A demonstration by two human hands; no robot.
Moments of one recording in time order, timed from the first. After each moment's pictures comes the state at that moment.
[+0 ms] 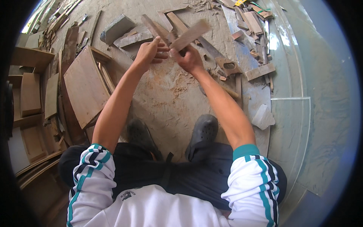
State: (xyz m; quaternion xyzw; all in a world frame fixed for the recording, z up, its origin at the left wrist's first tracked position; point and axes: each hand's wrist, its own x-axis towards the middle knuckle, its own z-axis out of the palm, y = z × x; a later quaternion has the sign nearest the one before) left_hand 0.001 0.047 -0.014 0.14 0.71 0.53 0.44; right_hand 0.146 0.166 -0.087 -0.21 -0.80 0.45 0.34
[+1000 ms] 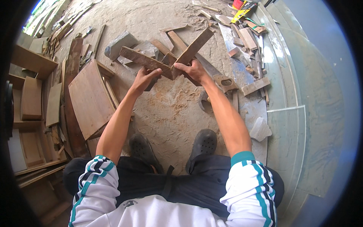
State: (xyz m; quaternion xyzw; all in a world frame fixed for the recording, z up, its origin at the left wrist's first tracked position) left_hand -0.024 0.002 -0.055 0.30 0.64 0.59 0.39; right_hand 0.148 0.198 -0.040 -0.21 -0.70 0.67 0.14
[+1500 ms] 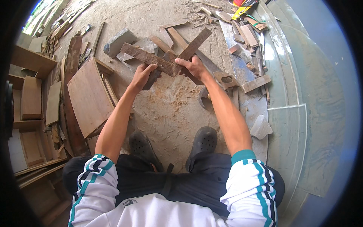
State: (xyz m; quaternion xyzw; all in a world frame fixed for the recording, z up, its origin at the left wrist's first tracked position) left_hand -0.024 0.003 -0.050 0.29 0.66 0.55 0.42; right_hand 0.151 0.194 -0.026 -0.26 -0.68 0.68 0.09
